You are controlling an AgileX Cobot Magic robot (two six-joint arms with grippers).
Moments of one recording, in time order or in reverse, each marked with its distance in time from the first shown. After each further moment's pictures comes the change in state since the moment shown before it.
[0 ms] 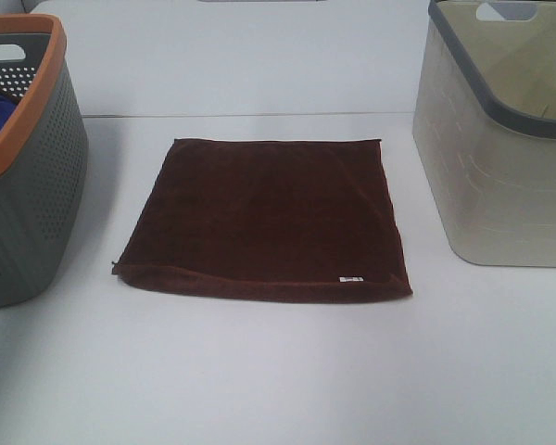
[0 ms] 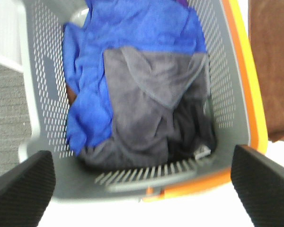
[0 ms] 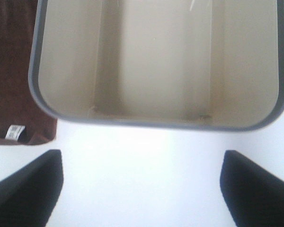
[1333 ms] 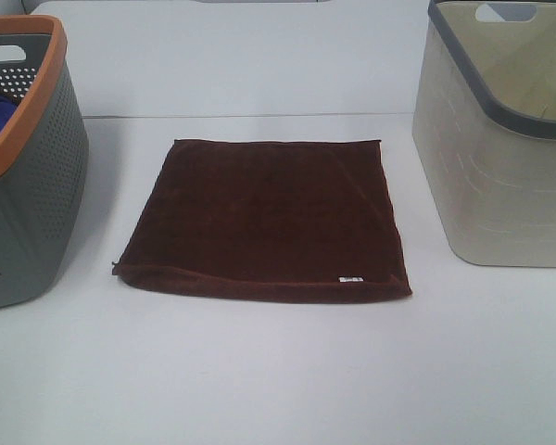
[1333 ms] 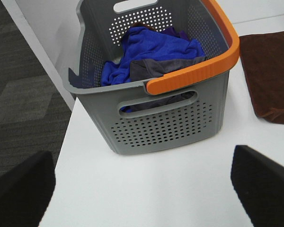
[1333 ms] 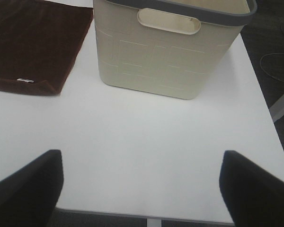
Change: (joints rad) left arm 0.000 -1.326 0.906 0.033 -0.199 0.046; right arm 0.000 -1.306 0.779 -0.003 0.002 -0.130
